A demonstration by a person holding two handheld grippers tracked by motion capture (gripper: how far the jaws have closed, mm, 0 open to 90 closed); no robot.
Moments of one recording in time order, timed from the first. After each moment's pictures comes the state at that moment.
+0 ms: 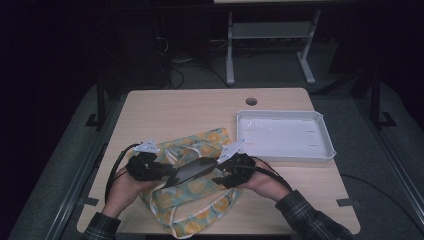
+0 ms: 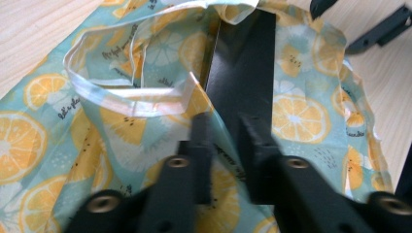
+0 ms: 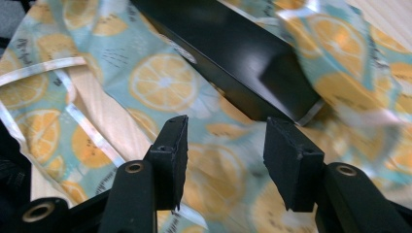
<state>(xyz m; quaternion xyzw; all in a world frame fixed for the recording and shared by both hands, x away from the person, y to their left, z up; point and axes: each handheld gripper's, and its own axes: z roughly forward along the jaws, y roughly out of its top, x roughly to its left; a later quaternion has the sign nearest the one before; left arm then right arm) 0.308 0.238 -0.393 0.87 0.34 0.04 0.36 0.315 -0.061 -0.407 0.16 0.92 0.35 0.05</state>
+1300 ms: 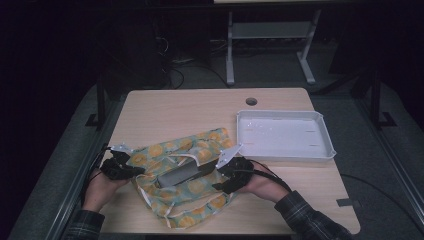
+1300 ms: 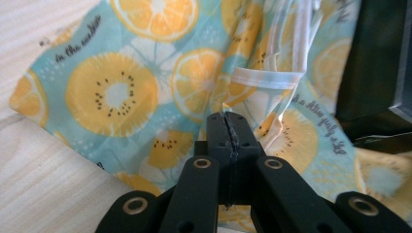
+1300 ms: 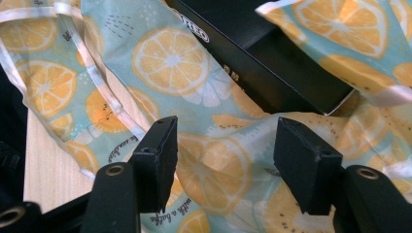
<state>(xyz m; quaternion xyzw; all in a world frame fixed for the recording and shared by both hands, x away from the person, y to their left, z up) 0.329 0.325 -0.436 0.86 0.43 0.05 0.28 0.313 -0.058 -0.420 0.13 0.93 0.33 0.05</state>
